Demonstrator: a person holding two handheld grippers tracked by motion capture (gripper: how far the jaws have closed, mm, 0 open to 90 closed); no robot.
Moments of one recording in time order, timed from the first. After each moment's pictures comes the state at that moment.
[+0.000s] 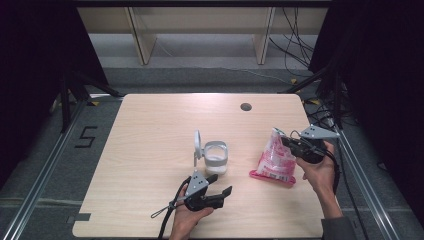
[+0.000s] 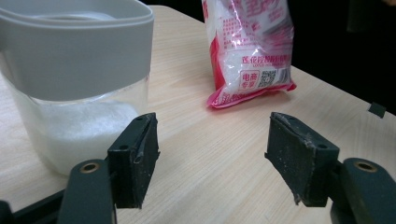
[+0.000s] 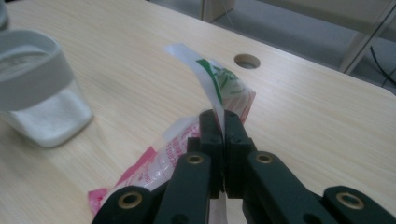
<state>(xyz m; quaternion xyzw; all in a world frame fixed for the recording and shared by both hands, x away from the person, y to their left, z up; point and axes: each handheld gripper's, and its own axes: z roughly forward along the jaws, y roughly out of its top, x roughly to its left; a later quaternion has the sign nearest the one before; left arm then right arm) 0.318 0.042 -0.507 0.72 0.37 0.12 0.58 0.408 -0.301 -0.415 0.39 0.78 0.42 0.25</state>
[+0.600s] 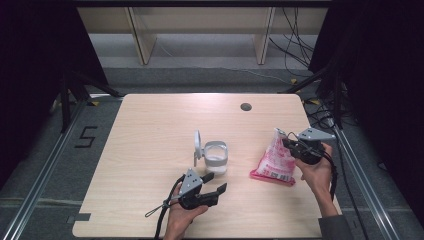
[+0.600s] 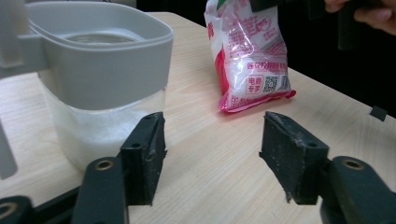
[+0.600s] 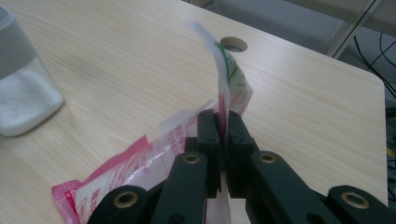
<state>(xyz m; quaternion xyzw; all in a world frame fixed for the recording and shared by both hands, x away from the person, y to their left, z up) 0.319 0.056 -0.498 0.72 0.37 0.13 0.58 0.415 -0.303 -0.430 0.41 0.78 0.39 0.27</state>
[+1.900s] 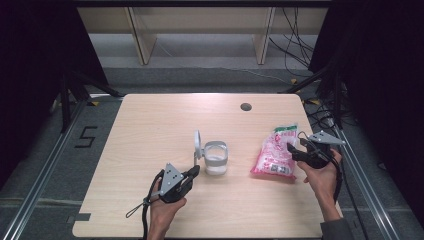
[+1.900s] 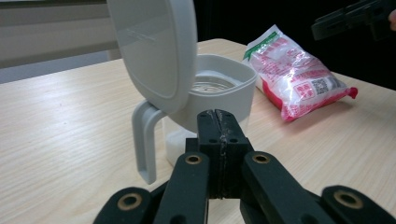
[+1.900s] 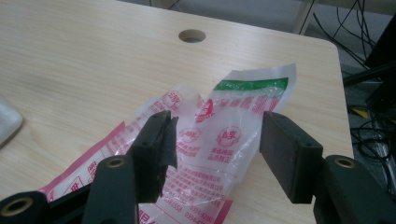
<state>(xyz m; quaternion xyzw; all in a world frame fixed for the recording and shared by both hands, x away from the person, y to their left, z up) 0.324 0.104 -0.478 0.71 0.35 0.25 0.55 0.407 -0.322 -0.441 0.49 0.72 0.39 0.29</state>
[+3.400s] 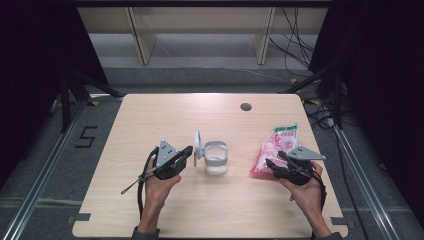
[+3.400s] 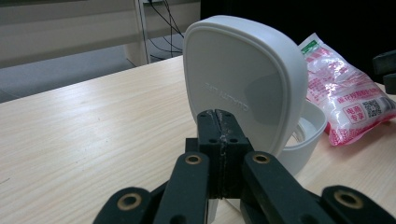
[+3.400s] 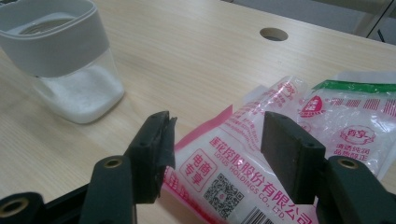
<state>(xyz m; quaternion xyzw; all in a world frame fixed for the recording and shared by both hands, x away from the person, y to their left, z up) 0.370 0.117 -0.446 0.71 0.38 0.26 0.53 0.369 -0.269 -0.453 0.42 0.77 0.42 0.24</state>
